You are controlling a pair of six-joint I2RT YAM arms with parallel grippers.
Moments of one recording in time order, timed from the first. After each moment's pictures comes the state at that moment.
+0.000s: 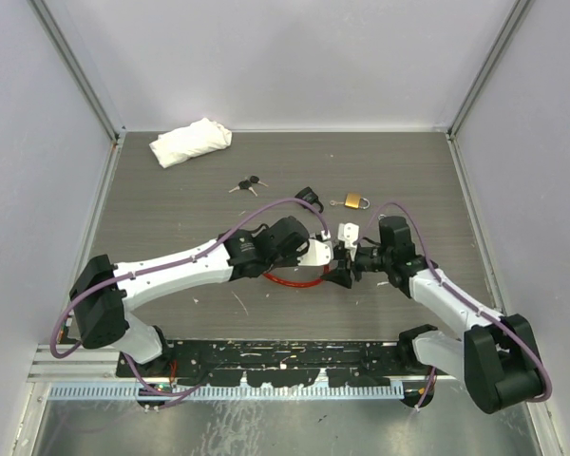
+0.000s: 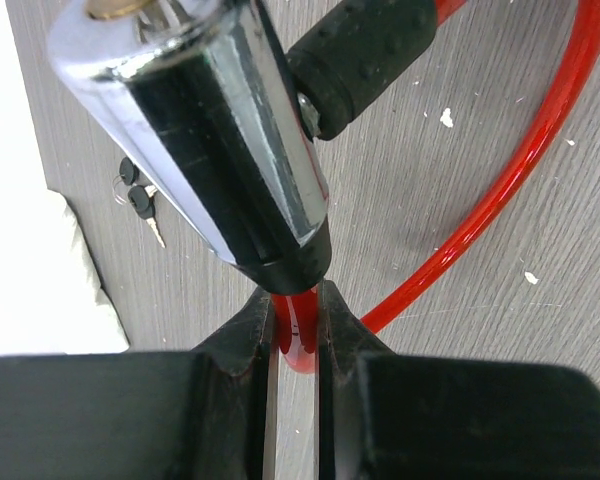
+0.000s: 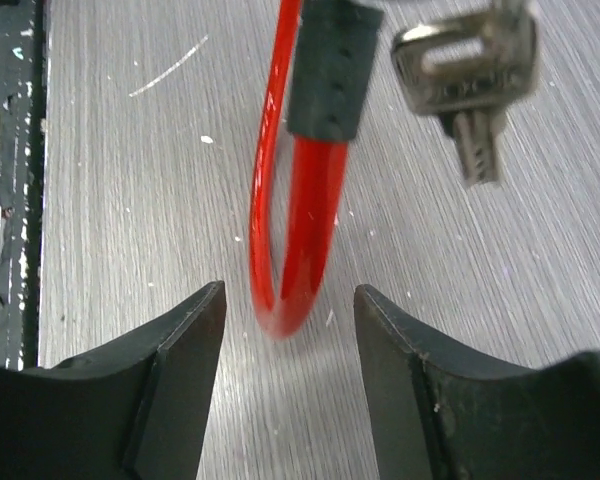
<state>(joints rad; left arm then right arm) -1.09 1.53 1.22 -0.58 -0.35 0.59 0.32 1.10 0.44 0.07 -0.97 -0.53</state>
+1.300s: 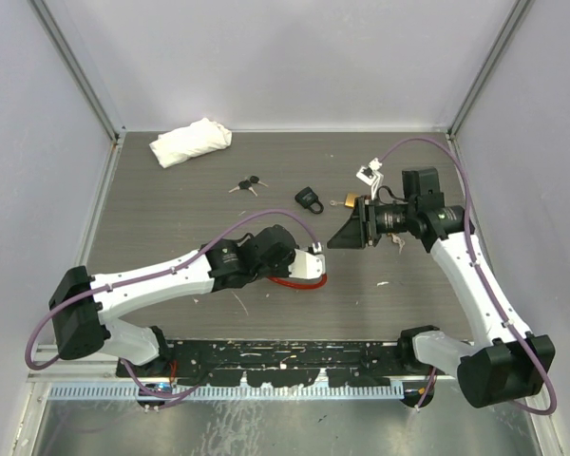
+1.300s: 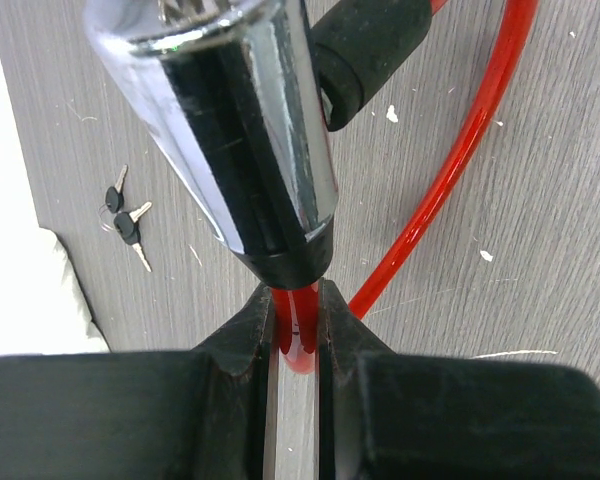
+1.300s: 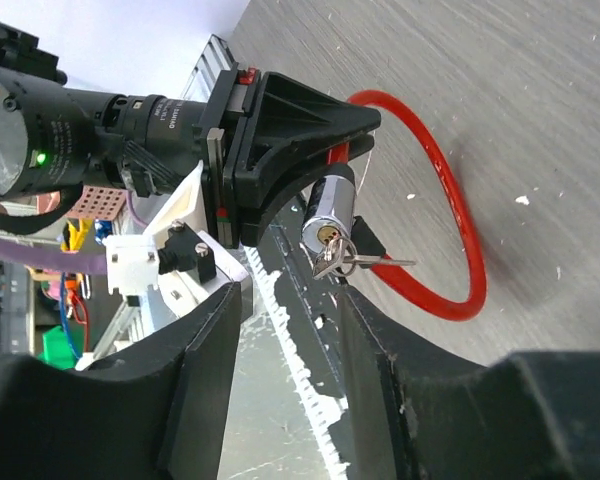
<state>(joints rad) -1.11 1.40 1.10 -0.54 -0.26 0.63 0.16 1.12 1.07 -0.75 -1.11 0.10</state>
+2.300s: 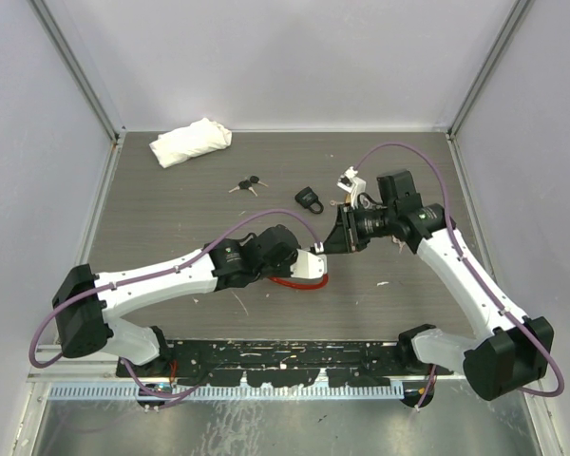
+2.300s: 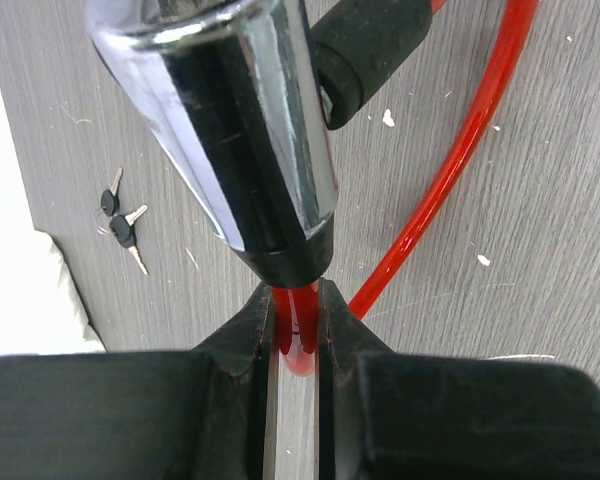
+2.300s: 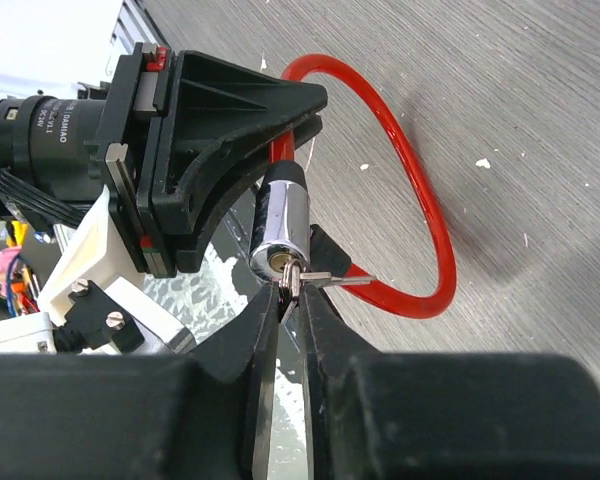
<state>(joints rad) -1.11 1.42 1.11 -0.54 -0.25 0.62 0.34 1.16 1.06 -0.73 -0.85 0.18</state>
